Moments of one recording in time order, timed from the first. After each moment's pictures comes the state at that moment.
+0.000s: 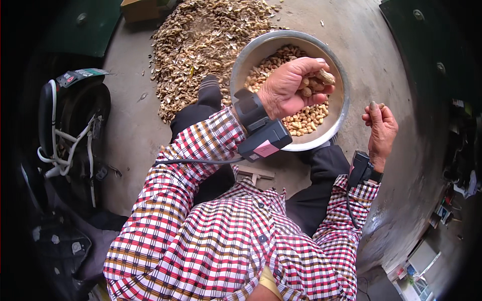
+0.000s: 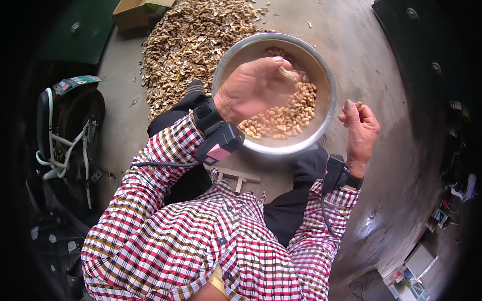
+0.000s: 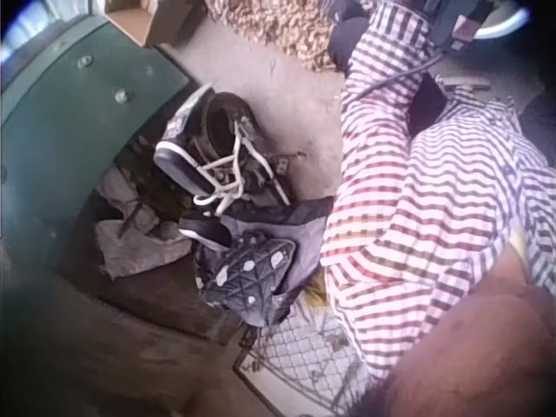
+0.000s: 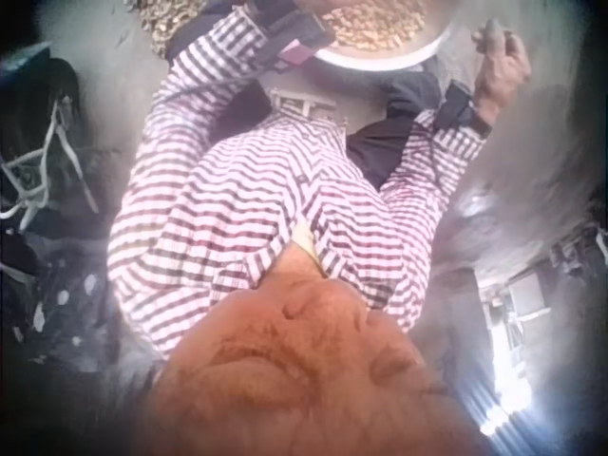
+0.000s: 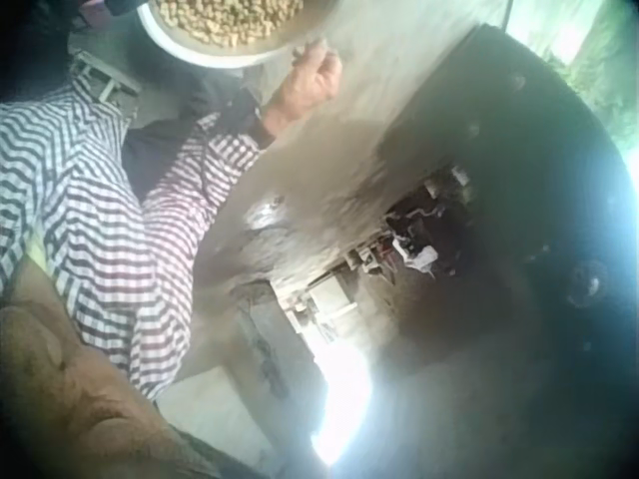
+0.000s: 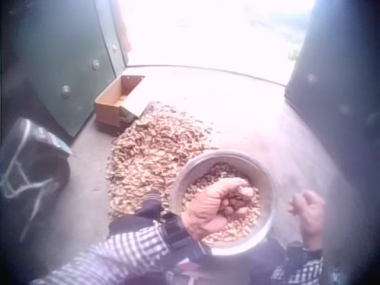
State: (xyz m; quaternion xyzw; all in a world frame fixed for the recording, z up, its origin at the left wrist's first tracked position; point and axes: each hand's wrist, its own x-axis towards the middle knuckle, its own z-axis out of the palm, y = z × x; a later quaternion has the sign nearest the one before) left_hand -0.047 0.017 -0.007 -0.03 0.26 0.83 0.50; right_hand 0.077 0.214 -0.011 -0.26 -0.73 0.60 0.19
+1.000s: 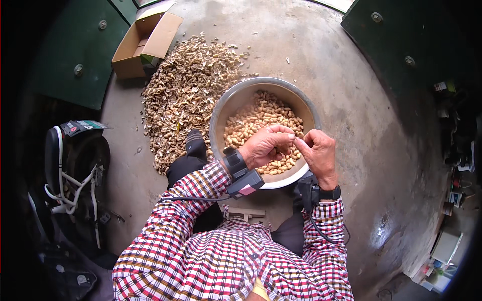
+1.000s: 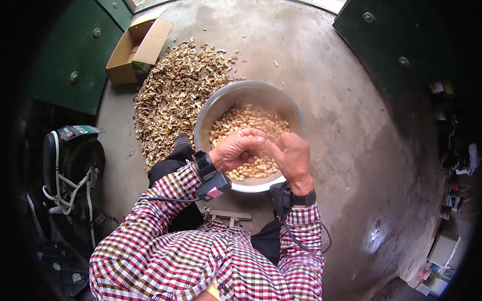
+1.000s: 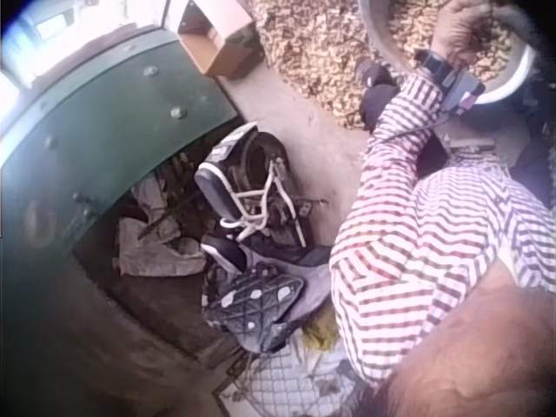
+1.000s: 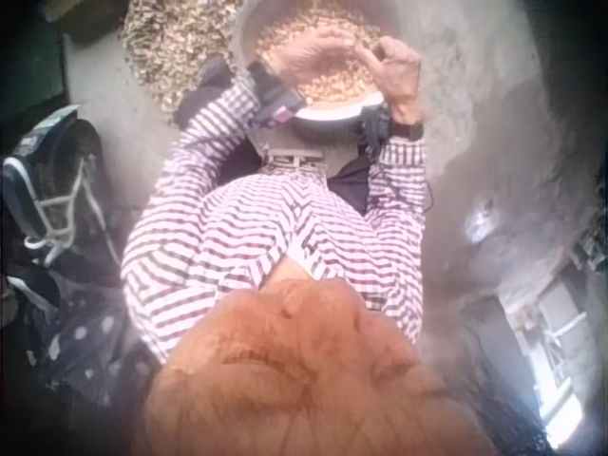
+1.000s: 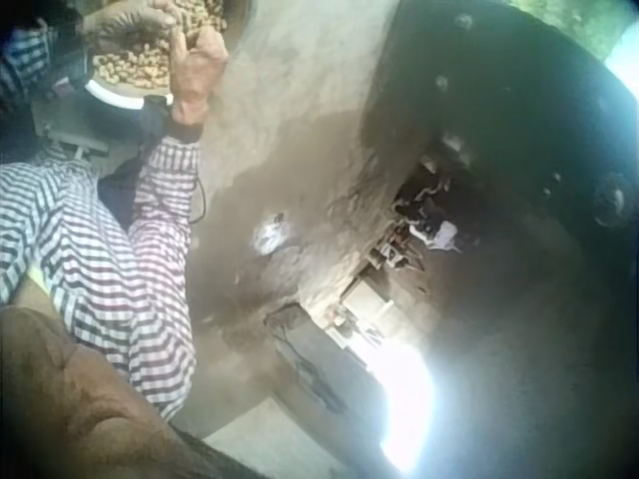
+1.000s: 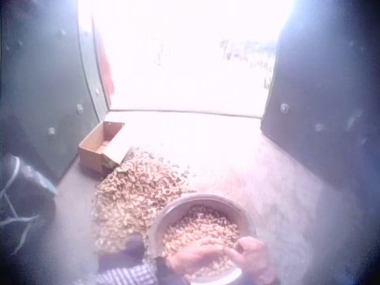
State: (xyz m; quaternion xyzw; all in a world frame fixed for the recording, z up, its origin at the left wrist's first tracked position) left_hand -0.029 0.037 -0.016 -0.02 0.37 0.73 0.58; right_hand 0.061 0.174 0.019 -0.14 -0.90 0.38 0.15
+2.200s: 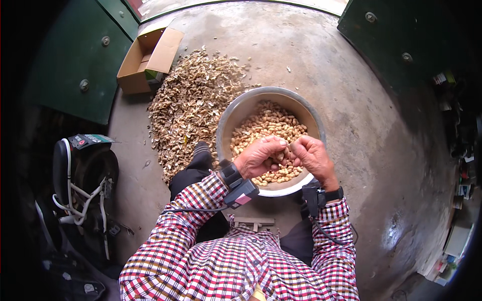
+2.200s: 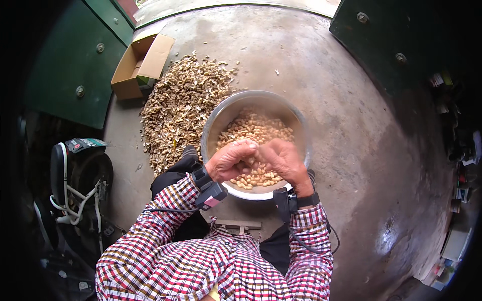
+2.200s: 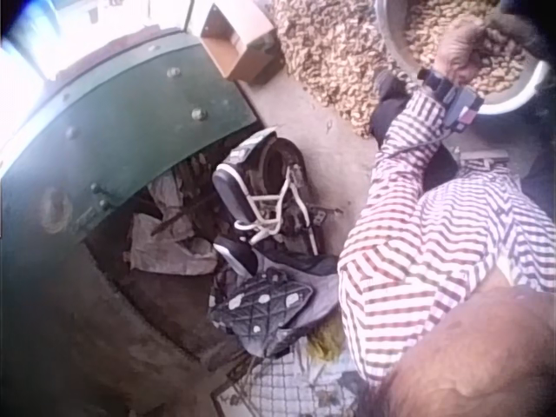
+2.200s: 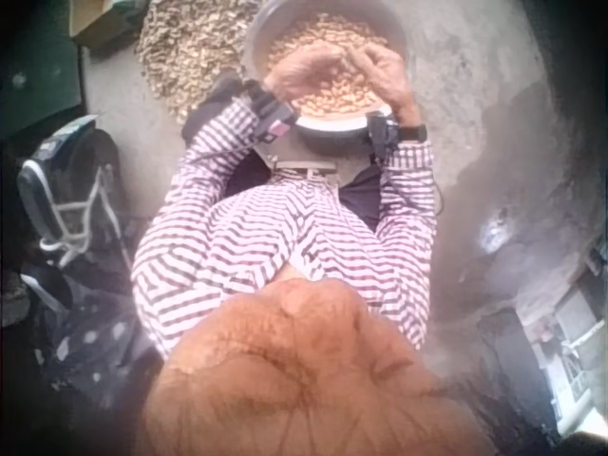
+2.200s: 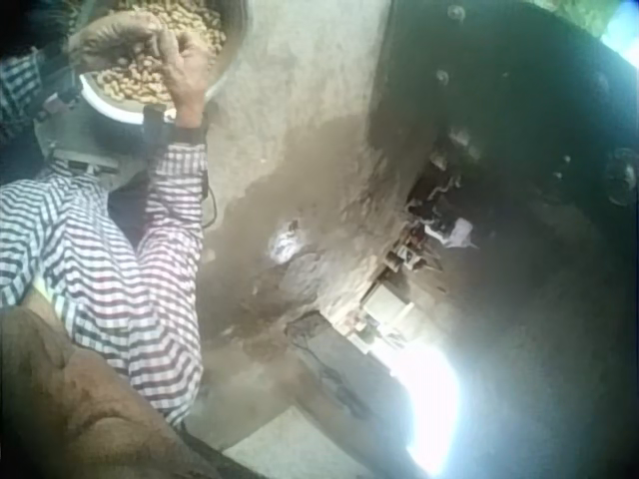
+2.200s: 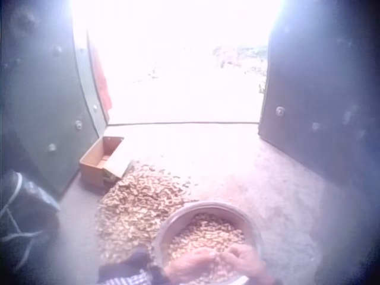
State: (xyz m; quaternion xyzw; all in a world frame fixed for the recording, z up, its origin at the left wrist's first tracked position) left_hand -0.023 0.021 -0.011 -0.03 0.37 0.72 0.59; right_hand 0.064 0.172 0.000 -0.15 -0.67 0.73 -0.03
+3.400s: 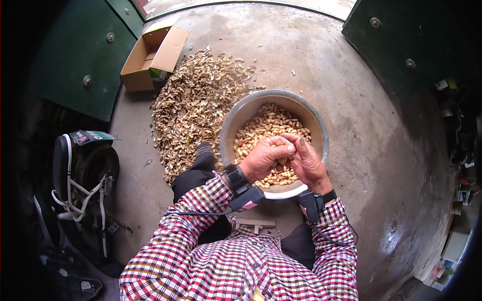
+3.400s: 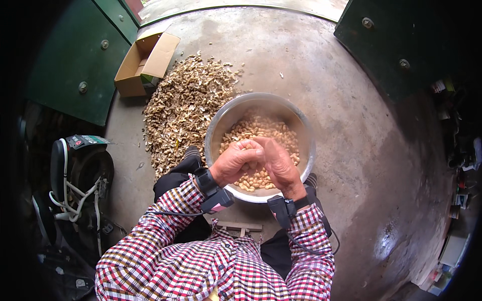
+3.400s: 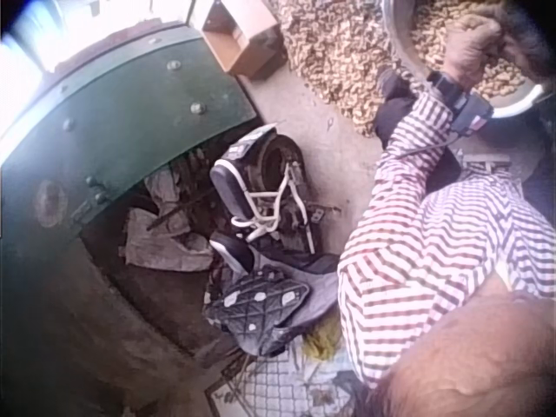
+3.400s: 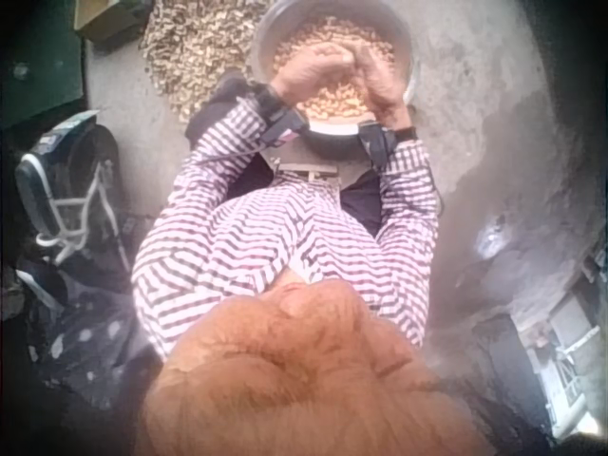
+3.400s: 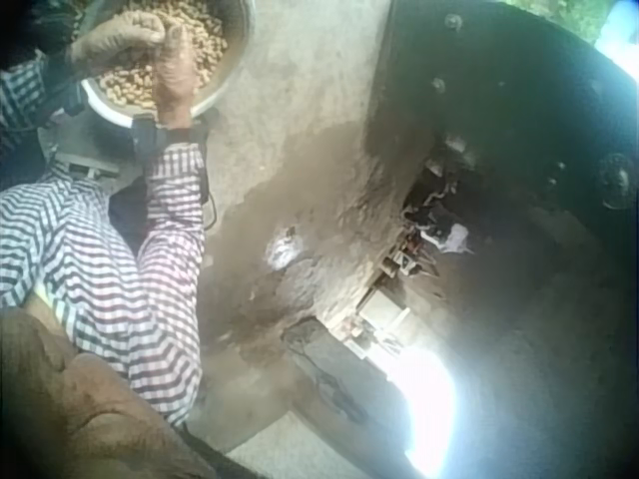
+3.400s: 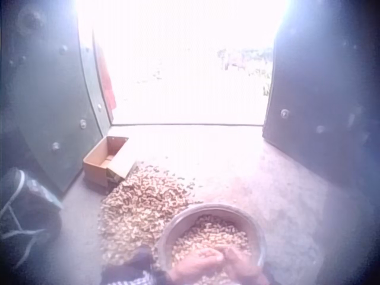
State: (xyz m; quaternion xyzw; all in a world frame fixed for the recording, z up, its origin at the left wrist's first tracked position) left_hand -0.020 0.019 -0.006 0.04 0.40 0.75 0.53; right_hand 0.054 0.147 -0.022 -0.12 -0.41 0.90 -0.02
